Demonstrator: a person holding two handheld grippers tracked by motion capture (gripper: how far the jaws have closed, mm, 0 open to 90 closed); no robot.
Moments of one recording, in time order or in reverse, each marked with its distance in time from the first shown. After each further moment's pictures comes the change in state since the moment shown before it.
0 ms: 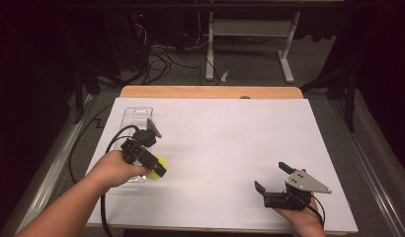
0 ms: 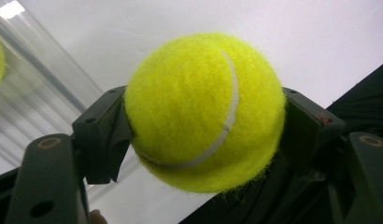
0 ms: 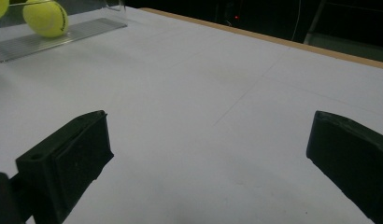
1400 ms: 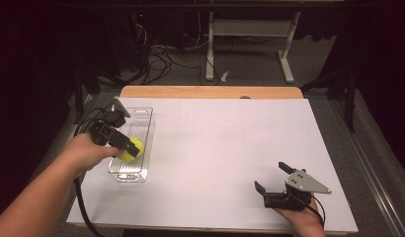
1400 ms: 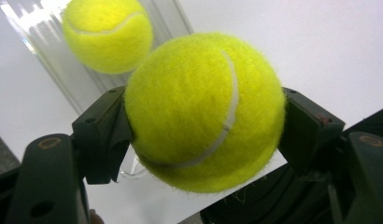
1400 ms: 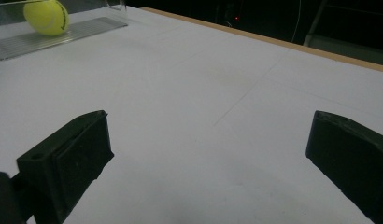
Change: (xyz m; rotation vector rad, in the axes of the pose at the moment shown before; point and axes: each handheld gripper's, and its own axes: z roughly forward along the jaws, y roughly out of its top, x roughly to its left) left arm 0.056 0.036 -0.044 -0.106 0.093 -0.132; right arm 0.000 0.000 -0.001 -0.002 -0.001 -0.013
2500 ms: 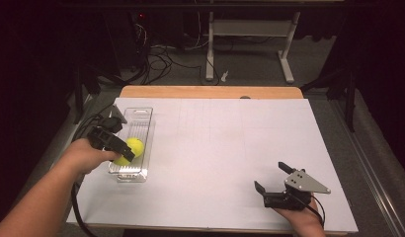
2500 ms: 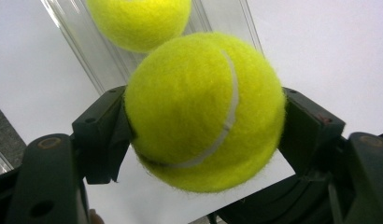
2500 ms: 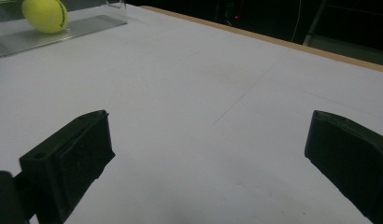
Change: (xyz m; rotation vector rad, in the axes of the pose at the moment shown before) left arm 0.021 -0.005 0.026 0.035 0.065 -0.031; right arm 0.000 0.000 0.001 0.003 -0.001 -0.008
